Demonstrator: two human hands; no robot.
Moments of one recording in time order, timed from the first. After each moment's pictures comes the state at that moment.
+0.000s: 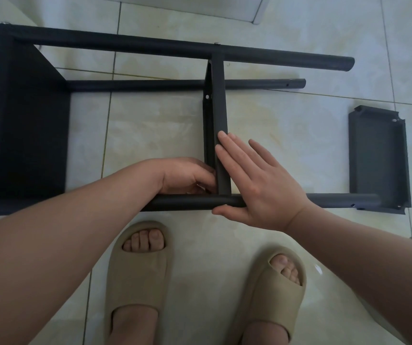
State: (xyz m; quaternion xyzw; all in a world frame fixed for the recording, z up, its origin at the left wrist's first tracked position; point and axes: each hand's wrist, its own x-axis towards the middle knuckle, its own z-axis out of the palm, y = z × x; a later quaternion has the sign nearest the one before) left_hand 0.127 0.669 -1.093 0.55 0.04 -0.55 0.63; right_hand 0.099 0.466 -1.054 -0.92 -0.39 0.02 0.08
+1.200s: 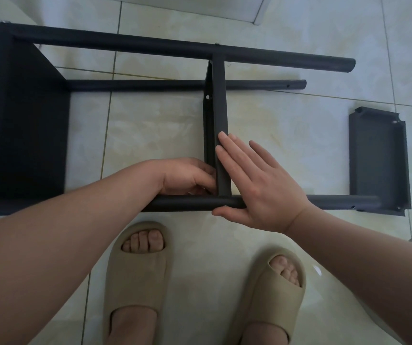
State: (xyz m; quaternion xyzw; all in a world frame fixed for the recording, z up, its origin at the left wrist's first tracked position) left_hand 0.127 0.671 -1.094 0.57 0.03 -0.54 0.62; right_hand 0.099 0.467 -1.052 -0.92 -0.39 0.03 0.07
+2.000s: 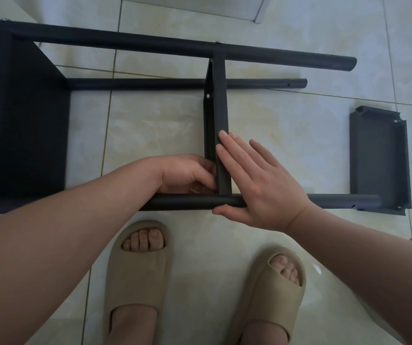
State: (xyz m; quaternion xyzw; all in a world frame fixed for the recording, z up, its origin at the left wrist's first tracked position) left_hand 0.130 0.670 -1.092 0.53 0.03 -0.55 0.64; right_hand 0.099 0.467 -1.052 -0.92 -0.39 0.03 0.07
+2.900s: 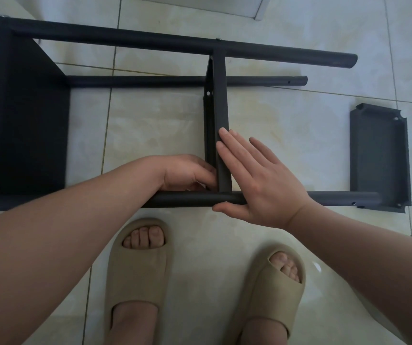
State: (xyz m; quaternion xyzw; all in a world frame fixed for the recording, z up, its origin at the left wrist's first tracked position) left_hand 0.128 0.672 -1.097 0.59 0.04 -0.54 0.60; right_hand 0.100 0.467 -1.051 -0.92 -0.39 0.04 0.07
